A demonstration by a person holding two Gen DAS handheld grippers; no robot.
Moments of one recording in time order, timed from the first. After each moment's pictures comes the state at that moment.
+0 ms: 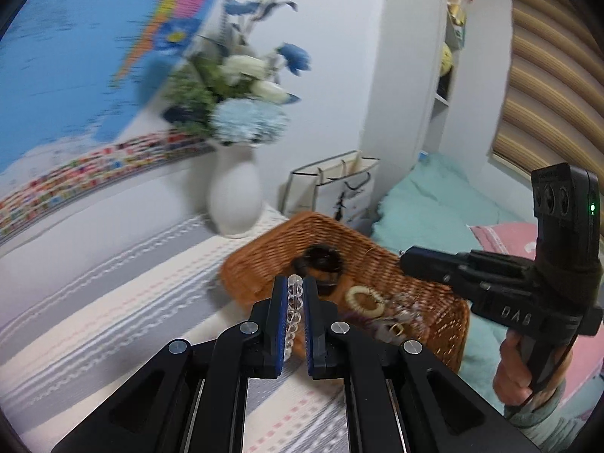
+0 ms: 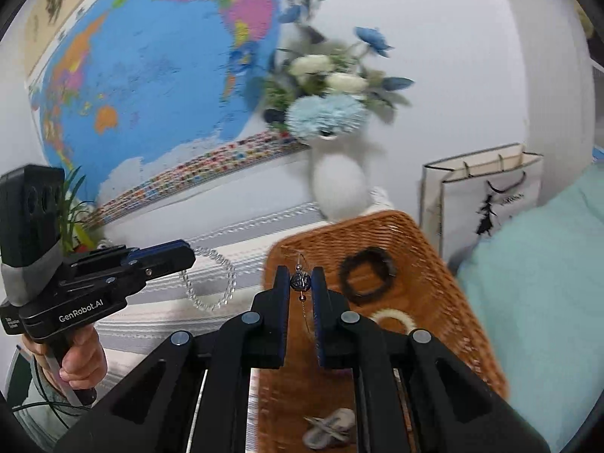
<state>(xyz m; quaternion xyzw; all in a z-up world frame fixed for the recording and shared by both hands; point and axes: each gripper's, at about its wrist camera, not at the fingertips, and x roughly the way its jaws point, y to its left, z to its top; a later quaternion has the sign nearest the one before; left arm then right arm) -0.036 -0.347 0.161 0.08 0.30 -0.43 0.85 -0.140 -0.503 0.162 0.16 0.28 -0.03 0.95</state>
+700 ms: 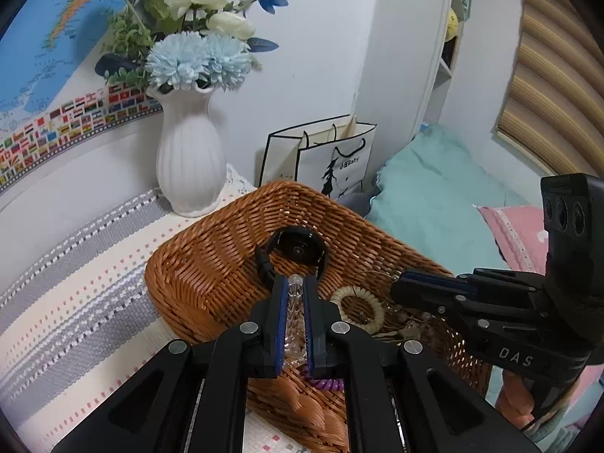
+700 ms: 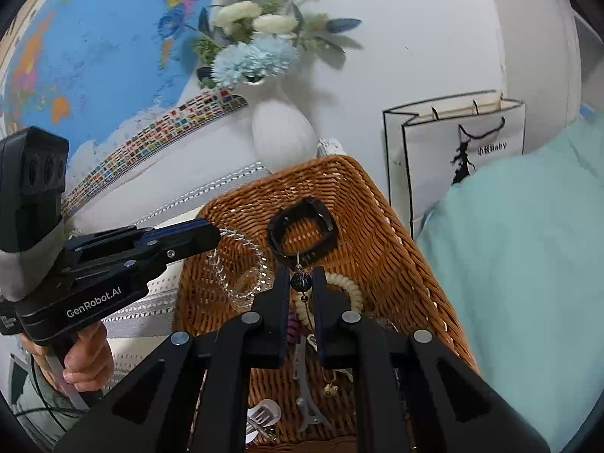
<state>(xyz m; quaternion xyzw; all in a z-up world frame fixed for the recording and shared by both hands) -0.014 -0.423 0.103 0.10 0.35 -0.43 0.83 -0.129 -0.548 0.106 0.19 0.34 -0.04 0.92</state>
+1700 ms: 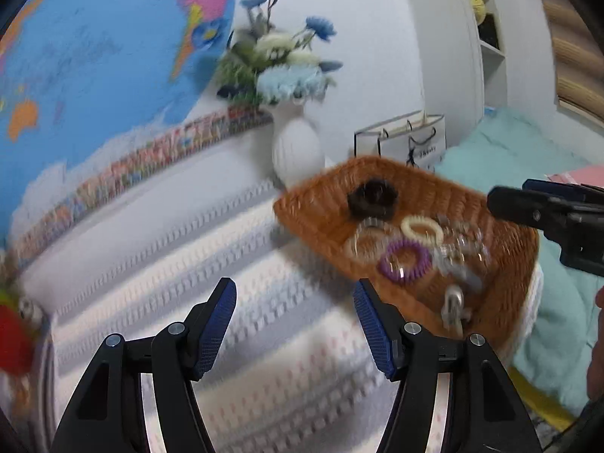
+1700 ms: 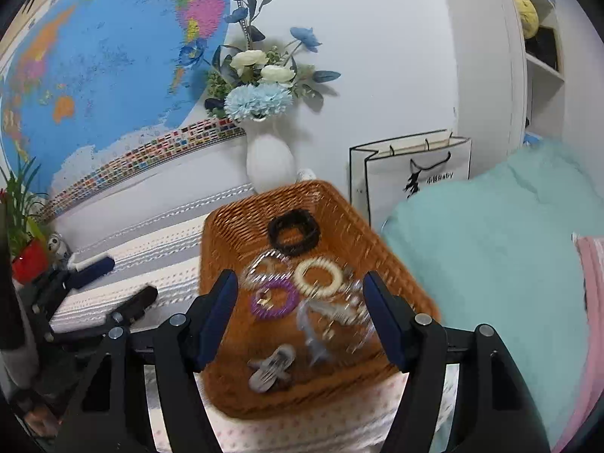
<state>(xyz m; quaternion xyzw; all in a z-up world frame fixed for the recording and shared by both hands) -0.122 -0.337 0.102 0.18 0.28 -0.25 0.91 -0.209 -0.484 0.145 0.14 0.29 -0.13 0.94</state>
